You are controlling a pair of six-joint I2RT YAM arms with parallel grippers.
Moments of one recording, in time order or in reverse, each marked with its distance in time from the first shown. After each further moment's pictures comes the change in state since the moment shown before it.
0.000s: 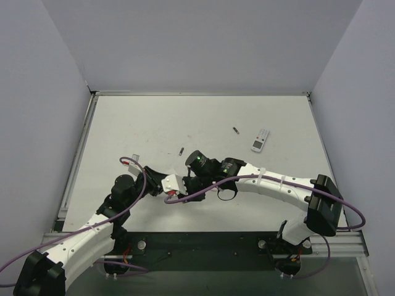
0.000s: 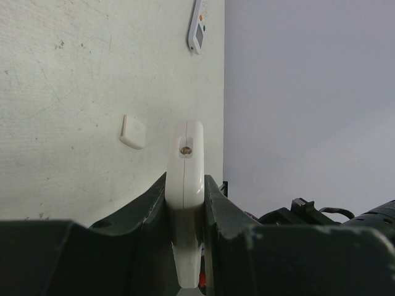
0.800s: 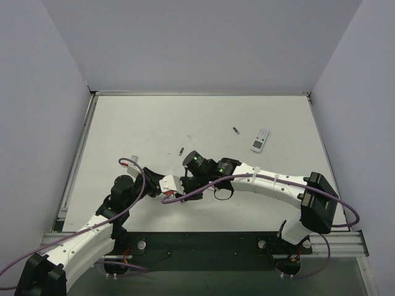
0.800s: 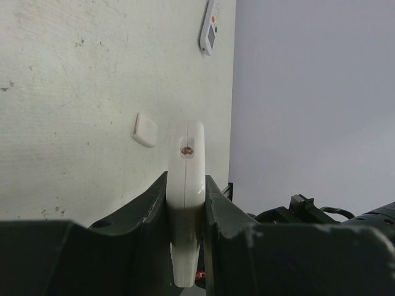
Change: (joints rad) left arm 0.016 -0.019 -0.010 -0.031 0.005 0.000; right arm -0.009 0.042 0.001 0.031 0.005 -0.014
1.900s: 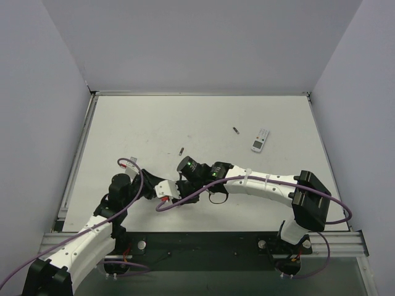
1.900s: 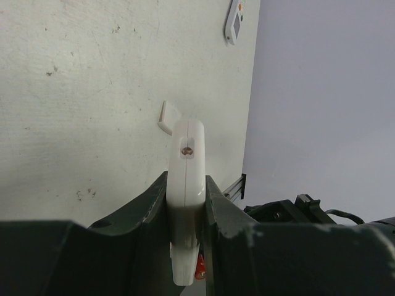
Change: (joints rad) left arm 0.112 -0.014 0.003 -0.115 0.124 0.057; right arm 0.048 0.062 0.001 0.034 0.072 -0.019
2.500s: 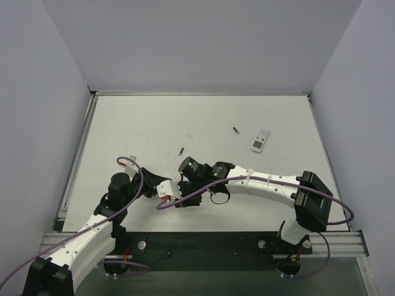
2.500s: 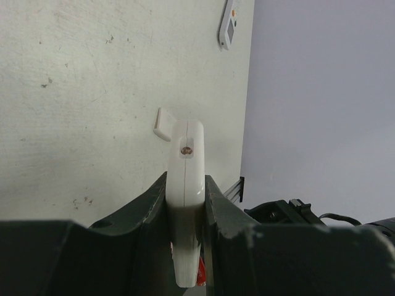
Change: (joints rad) left arm 0.013 0.018 0.005 0.017 0.007 0.013; right arm 0.002 -0.012 -0.002 -0.043 0.002 0.032
